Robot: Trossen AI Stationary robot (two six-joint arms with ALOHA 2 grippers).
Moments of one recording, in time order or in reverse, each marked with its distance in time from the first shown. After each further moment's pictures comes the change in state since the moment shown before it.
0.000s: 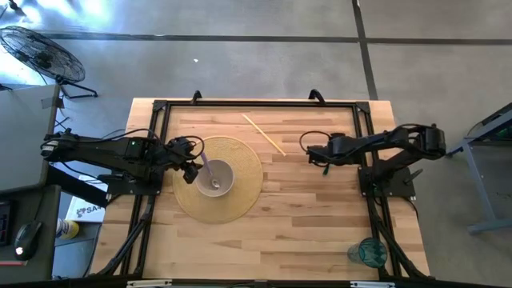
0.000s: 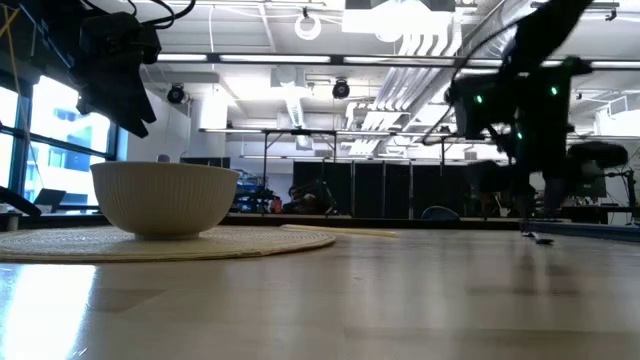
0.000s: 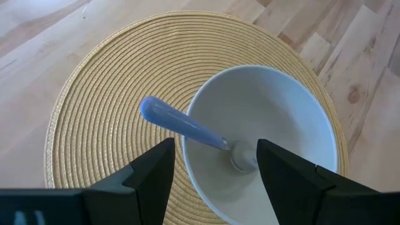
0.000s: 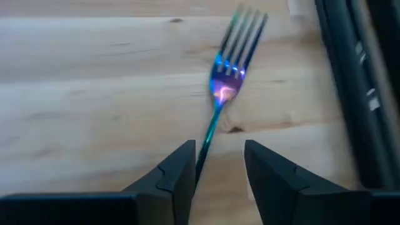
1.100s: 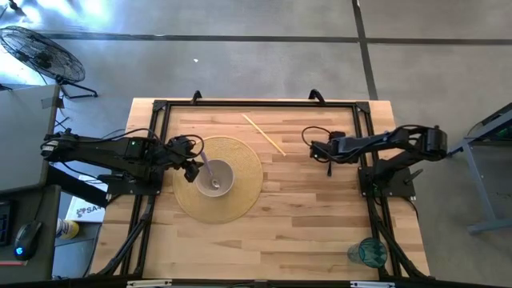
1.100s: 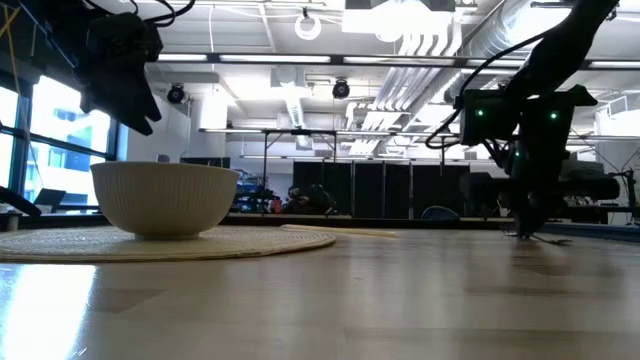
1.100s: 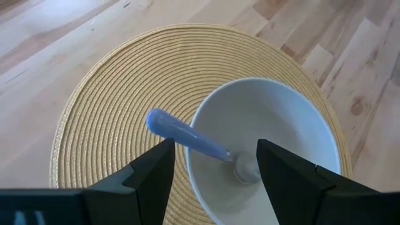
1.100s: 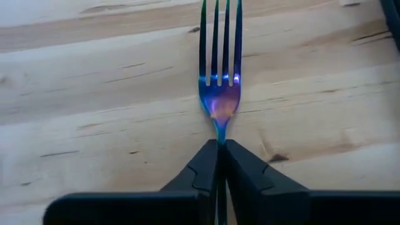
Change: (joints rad) left arm 0.000 0.000 0.000 0.020 -0.037 0.000; right arm -0.075 0.000 -0.122 0.334 -0.053 -0.058
